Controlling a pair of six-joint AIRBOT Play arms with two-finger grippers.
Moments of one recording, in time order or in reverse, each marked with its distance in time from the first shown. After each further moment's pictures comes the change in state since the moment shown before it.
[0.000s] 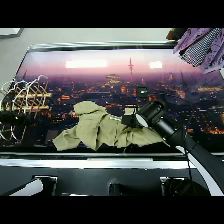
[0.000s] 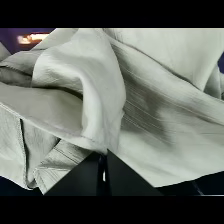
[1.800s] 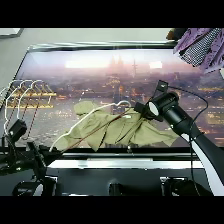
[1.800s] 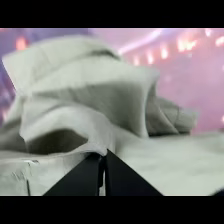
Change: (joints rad) left arm -0.483 0.933 -0.302 -0.420 -0.476 0.099; right arm -0.206 -0.042 0.000 -0.029 -0.092 0.161
